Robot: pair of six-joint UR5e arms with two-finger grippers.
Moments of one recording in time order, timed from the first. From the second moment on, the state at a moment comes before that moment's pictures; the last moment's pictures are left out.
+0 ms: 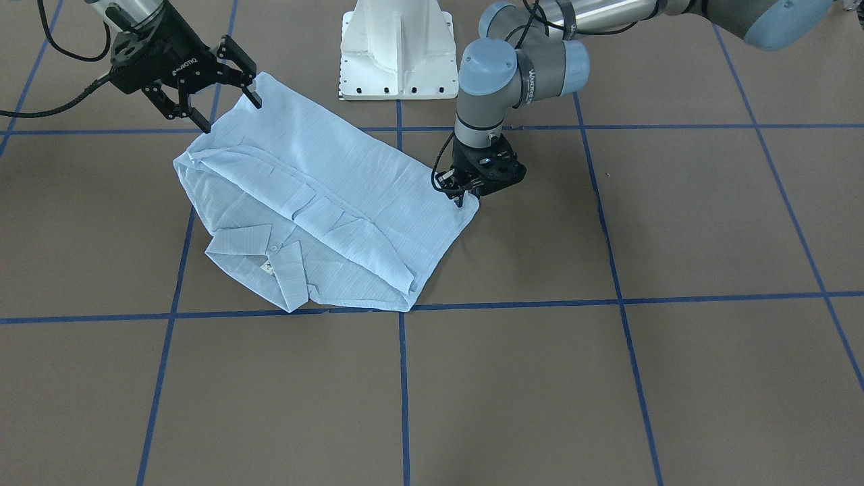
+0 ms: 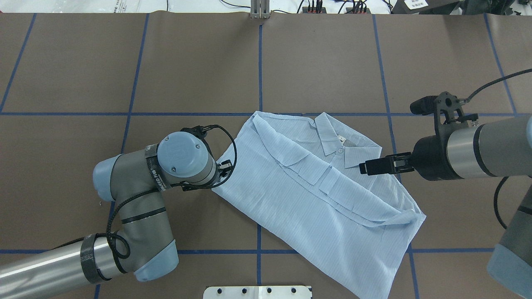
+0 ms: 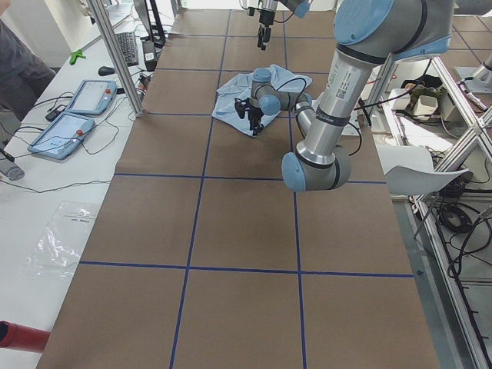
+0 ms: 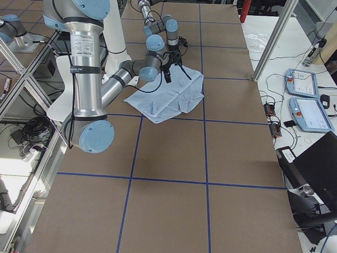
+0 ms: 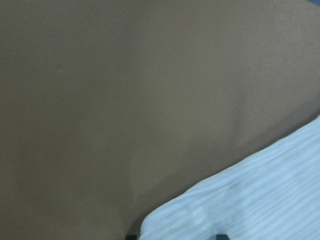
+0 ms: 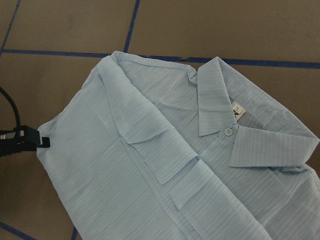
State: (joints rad) left arm -0.43 -2.15 -1.68 -1.68 -1.75 -1.69; right arm 0.64 -1.54 2.25 -1.14 1.97 1.09
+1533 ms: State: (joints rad) left arm -0.71 -2.42 -1.22 -2.03 -1.75 -1.66; right arm 0.65 -1.54 2.23 -1.14 1.95 1.10
